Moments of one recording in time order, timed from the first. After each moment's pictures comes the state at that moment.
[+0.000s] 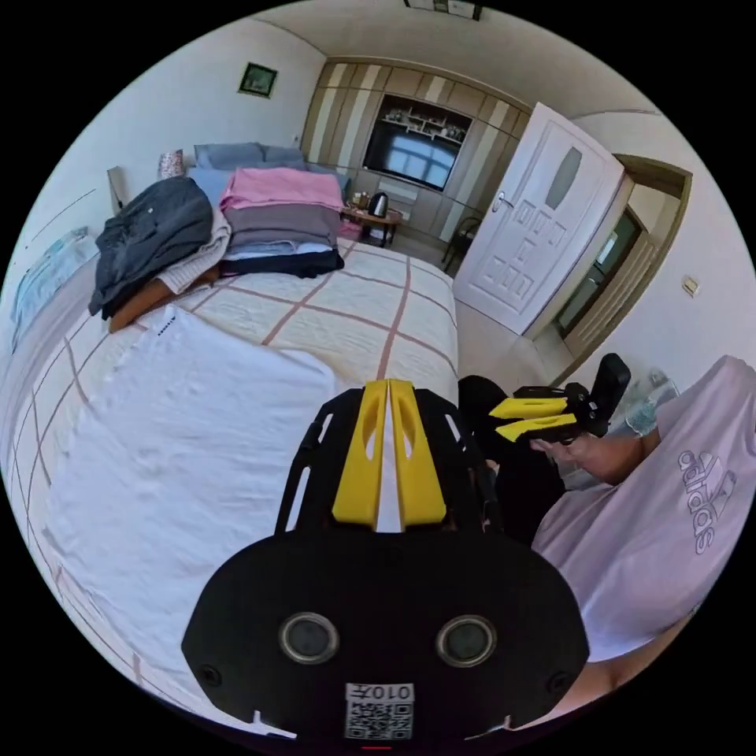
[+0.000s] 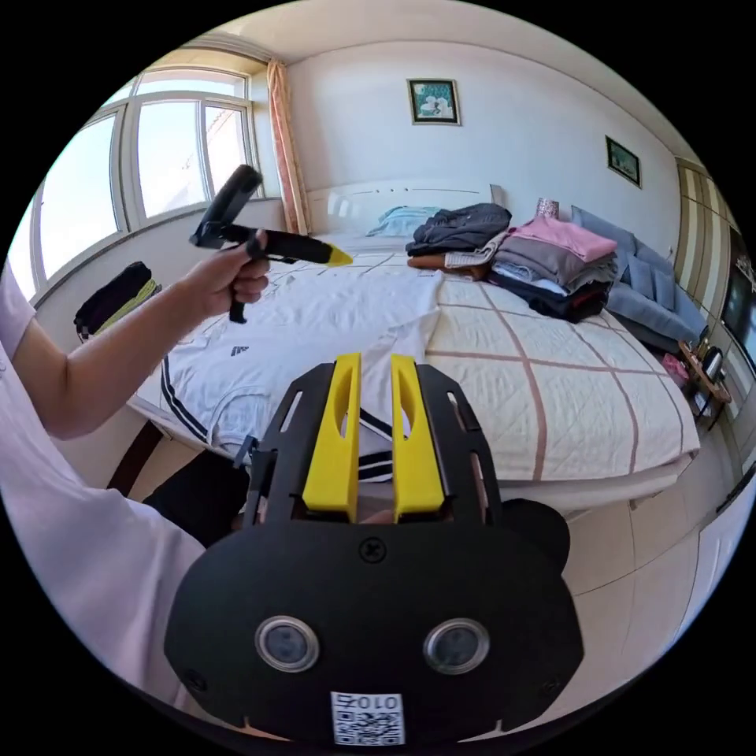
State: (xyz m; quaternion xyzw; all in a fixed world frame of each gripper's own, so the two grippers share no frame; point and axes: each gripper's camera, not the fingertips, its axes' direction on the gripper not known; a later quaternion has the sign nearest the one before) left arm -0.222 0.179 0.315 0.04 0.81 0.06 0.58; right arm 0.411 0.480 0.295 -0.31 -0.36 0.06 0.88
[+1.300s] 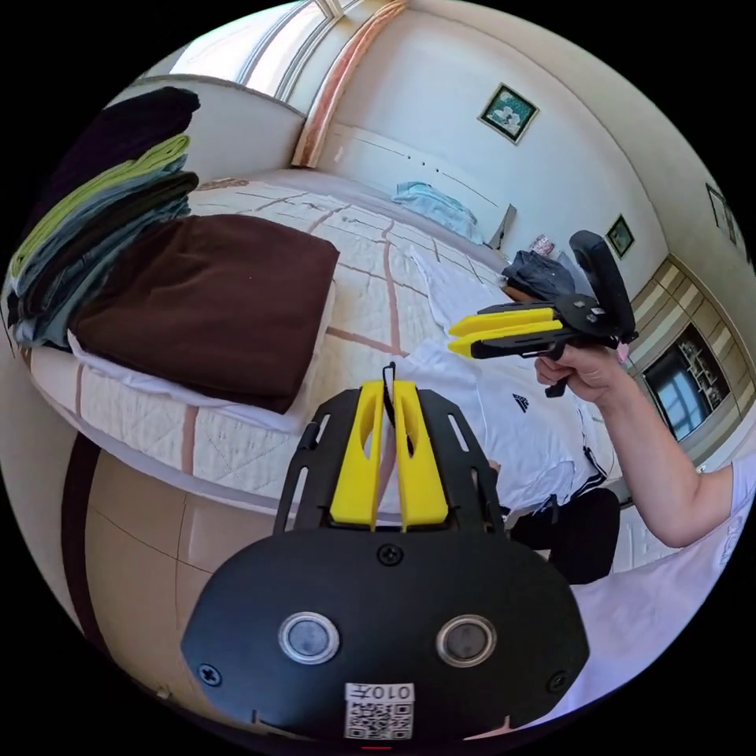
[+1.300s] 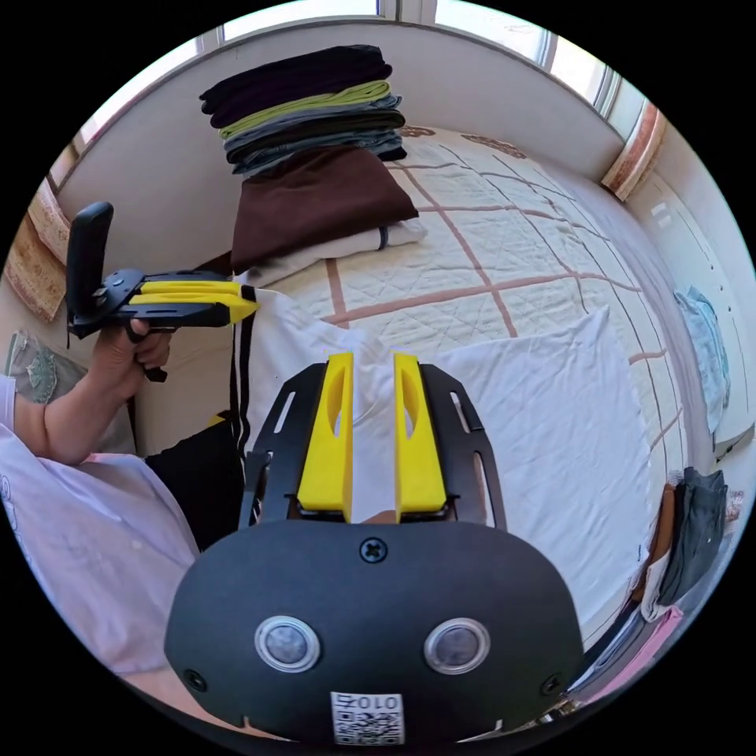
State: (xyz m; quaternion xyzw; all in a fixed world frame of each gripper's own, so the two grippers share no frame) left arm -0.514 0.405 0.405 -0.22 0.50 -0.28 0.79; right arm 0.008 0.314 0.426 -0.30 -0.63 -0.34 0.63
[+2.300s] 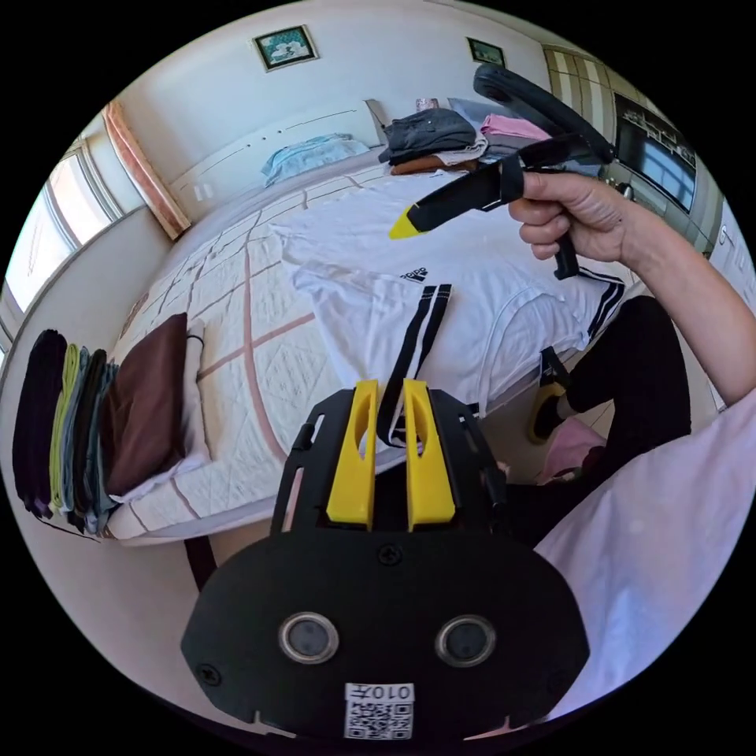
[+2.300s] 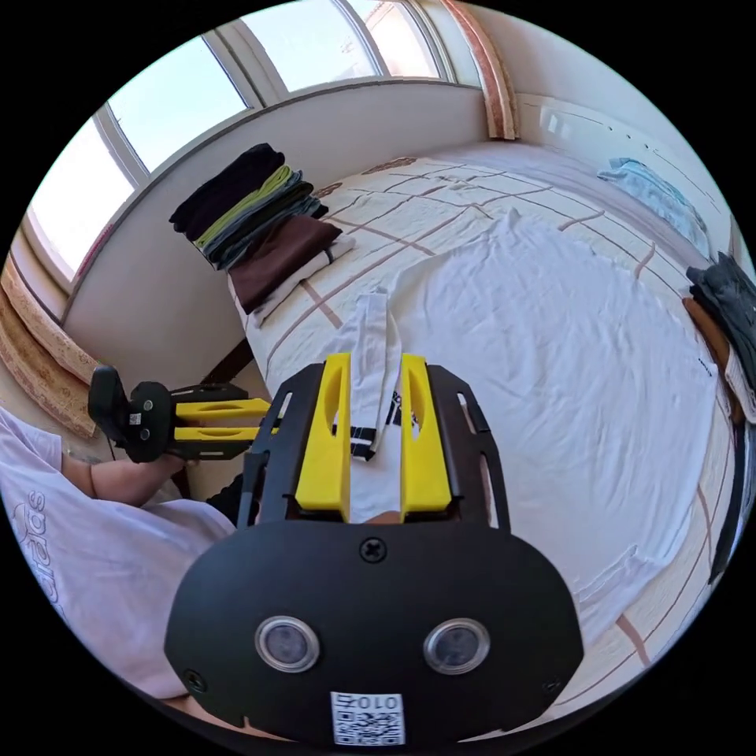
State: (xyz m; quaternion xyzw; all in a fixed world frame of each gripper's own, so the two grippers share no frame) left arm -0.377 0.364 0.175 -0.17 0.51 0.04 0.84; right arm 0.124 0.291 0.521 -0.38 -0.64 -0.12 0.66
